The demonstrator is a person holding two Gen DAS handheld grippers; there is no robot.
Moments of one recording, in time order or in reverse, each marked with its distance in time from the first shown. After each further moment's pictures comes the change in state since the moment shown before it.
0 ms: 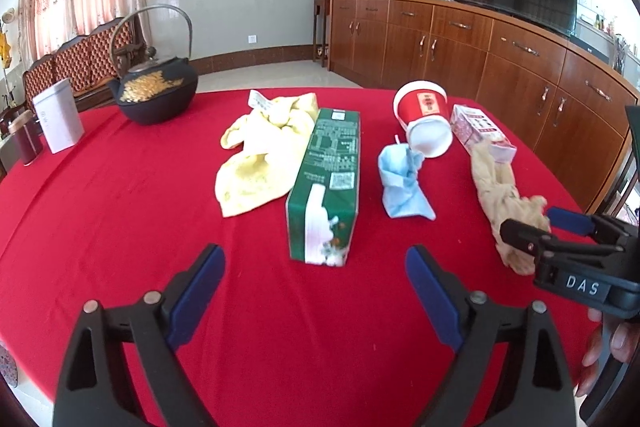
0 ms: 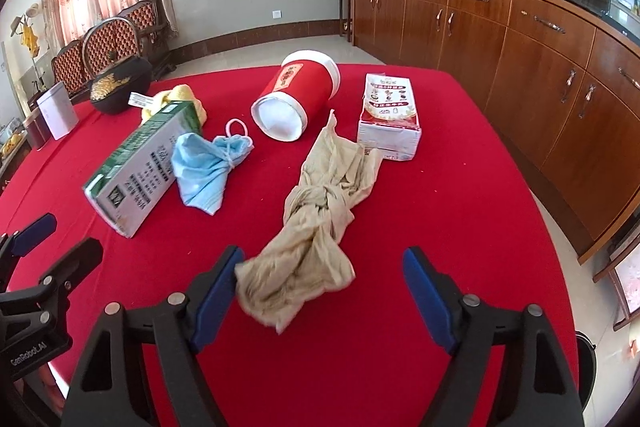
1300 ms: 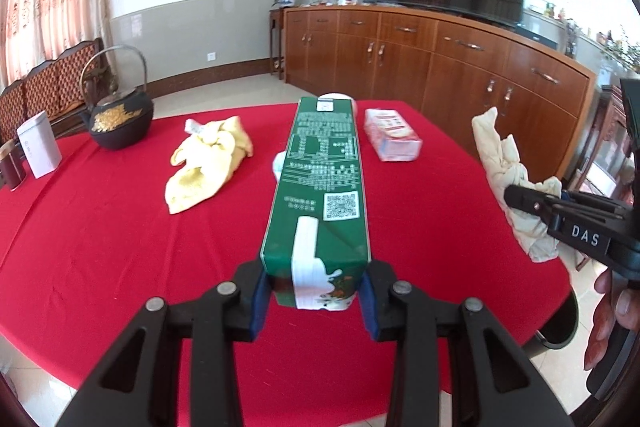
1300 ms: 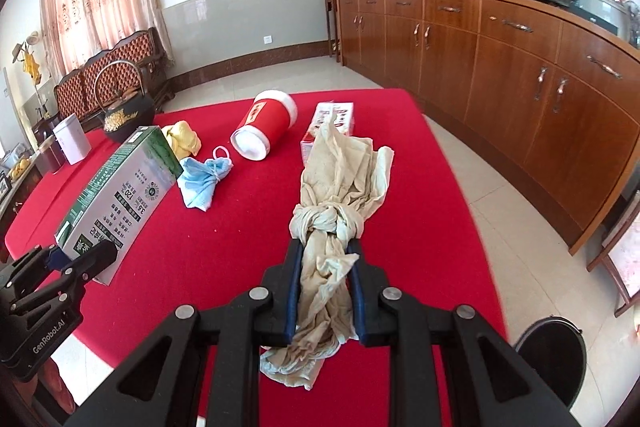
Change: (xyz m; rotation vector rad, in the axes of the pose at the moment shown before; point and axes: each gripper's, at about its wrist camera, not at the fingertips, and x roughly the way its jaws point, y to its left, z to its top) left arm -0.074 -0.060 -0.014 0.093 -0.043 -0.128; right arm -0.092 -0.057 -0.026 0.063 -0.095 0.005
